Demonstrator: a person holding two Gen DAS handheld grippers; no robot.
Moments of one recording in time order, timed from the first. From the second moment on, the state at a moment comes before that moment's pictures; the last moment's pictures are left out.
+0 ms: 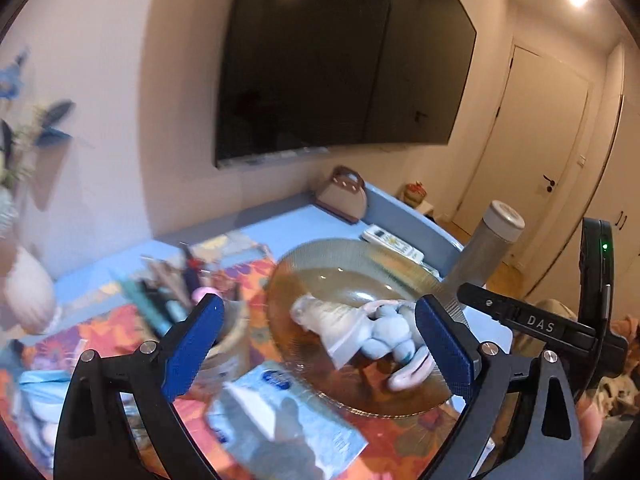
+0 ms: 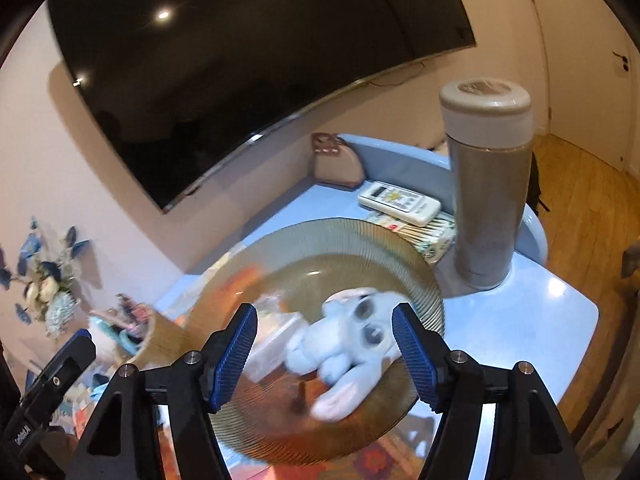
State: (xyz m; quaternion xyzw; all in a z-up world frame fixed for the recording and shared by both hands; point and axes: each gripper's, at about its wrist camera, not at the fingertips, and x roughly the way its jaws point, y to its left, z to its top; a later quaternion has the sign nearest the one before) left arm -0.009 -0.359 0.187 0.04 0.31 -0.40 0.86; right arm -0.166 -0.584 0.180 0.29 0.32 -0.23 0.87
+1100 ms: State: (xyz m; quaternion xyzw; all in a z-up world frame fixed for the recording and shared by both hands) left arm -0.132 0.125 0.255 -0.09 0.24 0.17 0.95; right arm -0.078 -0.254 0.081 0.08 0.34 -0.02 0.94
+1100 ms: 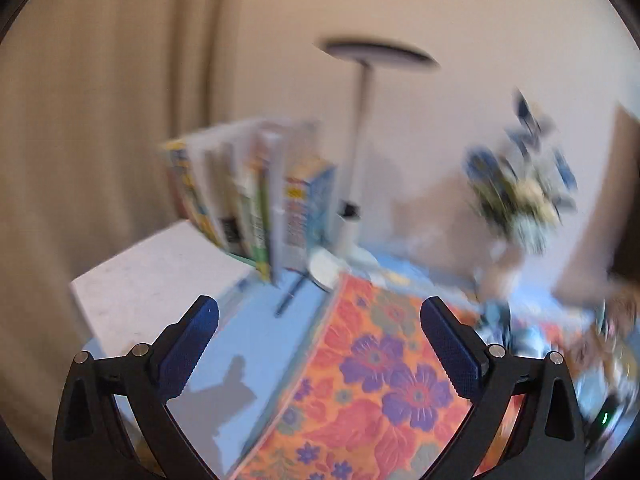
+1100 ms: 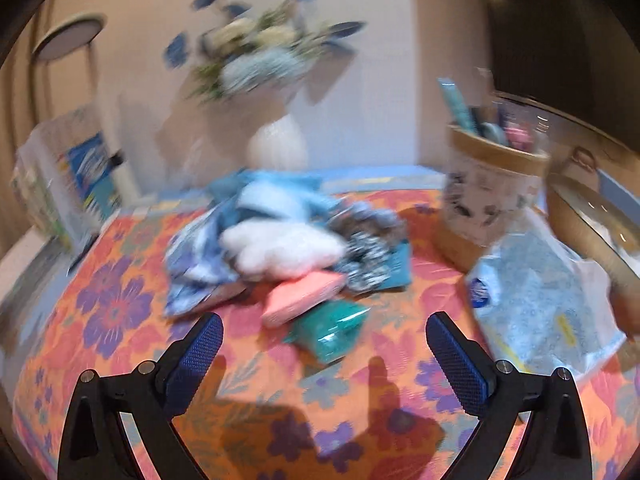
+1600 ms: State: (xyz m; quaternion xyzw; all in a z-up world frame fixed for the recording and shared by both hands) left arm -0.002 -0.041 0.078 -0.05 0.36 0.01 0.93; right arm -0.080 -0.290 0.074 0.18 0.36 -0.01 0.91
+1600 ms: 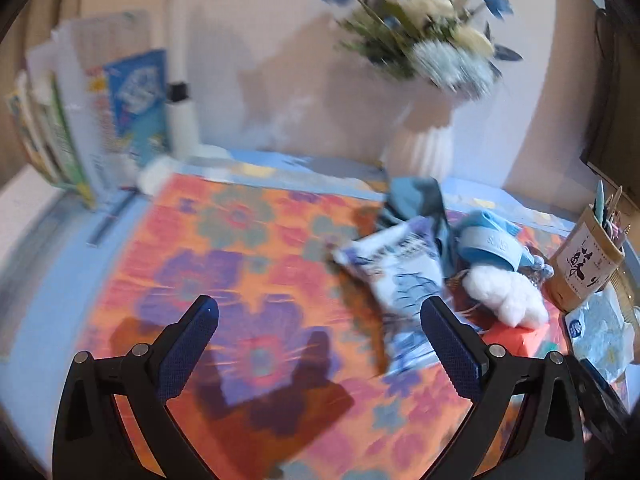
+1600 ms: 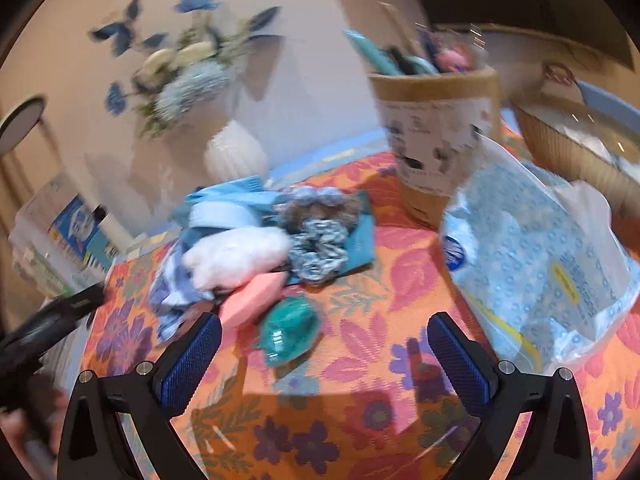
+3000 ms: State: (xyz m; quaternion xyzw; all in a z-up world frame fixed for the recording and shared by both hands) left arm 0.056 -0.069 0.024 -0.14 0.43 -0.09 0.89; right arm -0.025 -0.273 0.051 0.09 0.46 0.13 0.87
